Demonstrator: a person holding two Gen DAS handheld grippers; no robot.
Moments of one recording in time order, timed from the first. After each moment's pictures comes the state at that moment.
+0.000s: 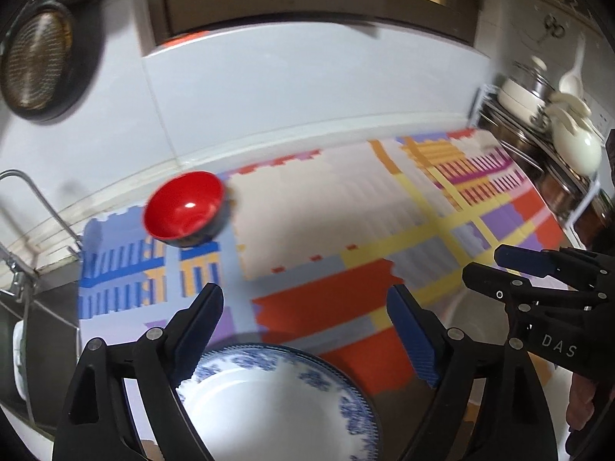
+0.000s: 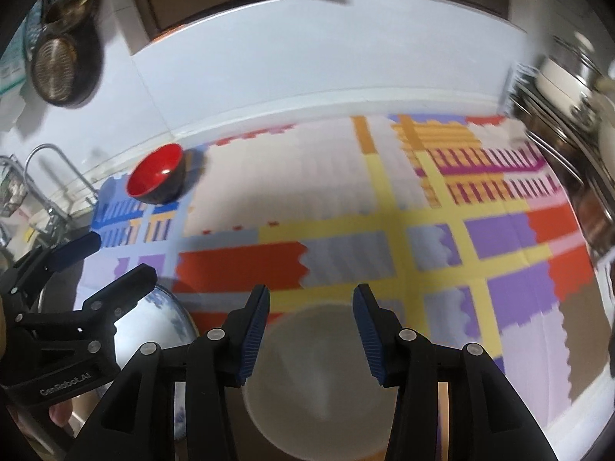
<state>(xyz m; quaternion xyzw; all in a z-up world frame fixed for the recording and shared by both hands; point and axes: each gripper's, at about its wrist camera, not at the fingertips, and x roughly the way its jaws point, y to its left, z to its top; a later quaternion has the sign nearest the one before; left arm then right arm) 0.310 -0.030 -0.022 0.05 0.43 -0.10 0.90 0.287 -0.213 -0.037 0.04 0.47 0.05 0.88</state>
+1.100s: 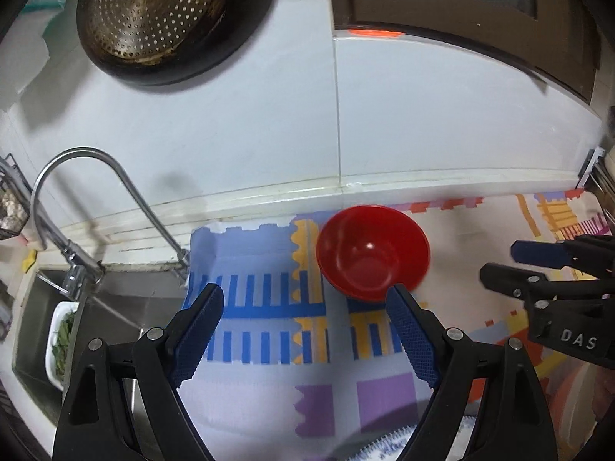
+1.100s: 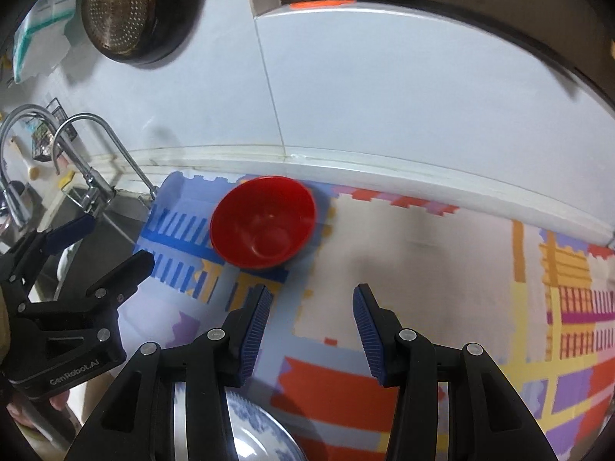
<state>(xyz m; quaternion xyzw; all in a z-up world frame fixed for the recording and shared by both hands) 0.405 0.131 -0.025 0.03 0.42 0.04 0.91 0.425 -0.046 -0.031 -0.04 0.48 0.19 0.86</state>
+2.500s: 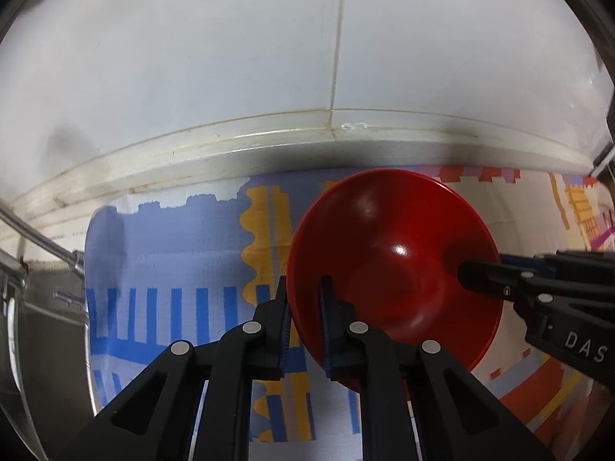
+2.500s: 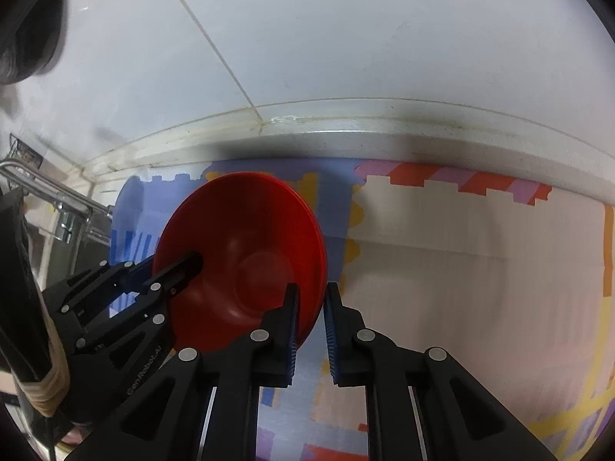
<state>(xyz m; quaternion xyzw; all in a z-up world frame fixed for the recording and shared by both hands) 0.518 0.139 -0.126 -0.01 0.52 -0.01 0.85 0.532 -0.012 -0.117 0.03 0.58 0.19 0.79</state>
